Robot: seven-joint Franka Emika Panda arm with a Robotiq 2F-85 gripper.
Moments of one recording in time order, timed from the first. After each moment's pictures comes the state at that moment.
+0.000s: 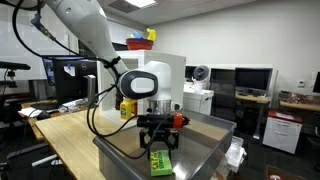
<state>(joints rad) -0.40 0.47 -0.19 -2.04 -0.07 2.51 -1.07</state>
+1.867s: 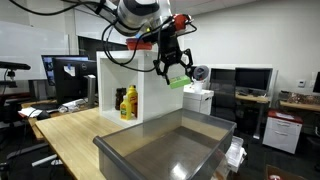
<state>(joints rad) -0.29 0.16 -0.23 -1.80 -0.24 2.21 -0.76</state>
